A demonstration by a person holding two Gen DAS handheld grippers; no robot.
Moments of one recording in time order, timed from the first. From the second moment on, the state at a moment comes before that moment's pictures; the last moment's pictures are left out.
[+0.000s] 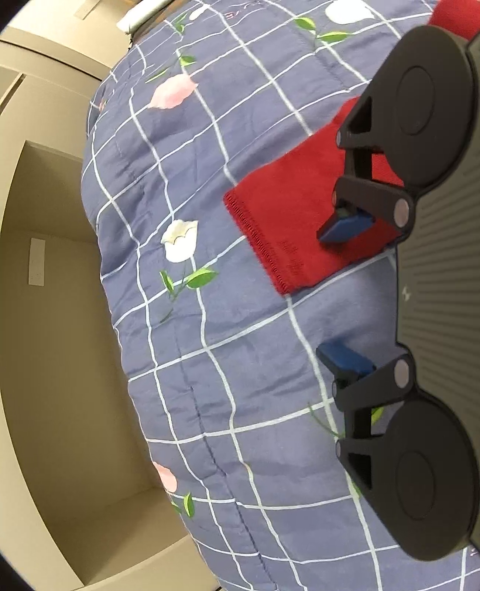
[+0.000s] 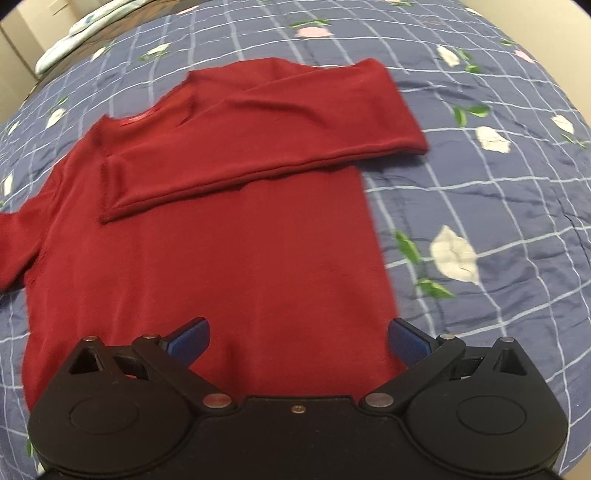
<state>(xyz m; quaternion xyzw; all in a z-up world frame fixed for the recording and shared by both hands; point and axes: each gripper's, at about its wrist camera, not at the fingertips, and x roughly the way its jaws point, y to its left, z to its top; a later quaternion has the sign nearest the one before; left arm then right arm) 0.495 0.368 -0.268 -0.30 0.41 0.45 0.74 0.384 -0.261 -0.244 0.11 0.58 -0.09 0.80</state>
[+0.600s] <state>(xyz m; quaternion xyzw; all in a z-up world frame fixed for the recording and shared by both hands) 0.485 0.345 -0.200 -0.26 0.31 0.36 0.84 0.381 -0.254 -0.238 0.12 0.57 -0.08 0.81</state>
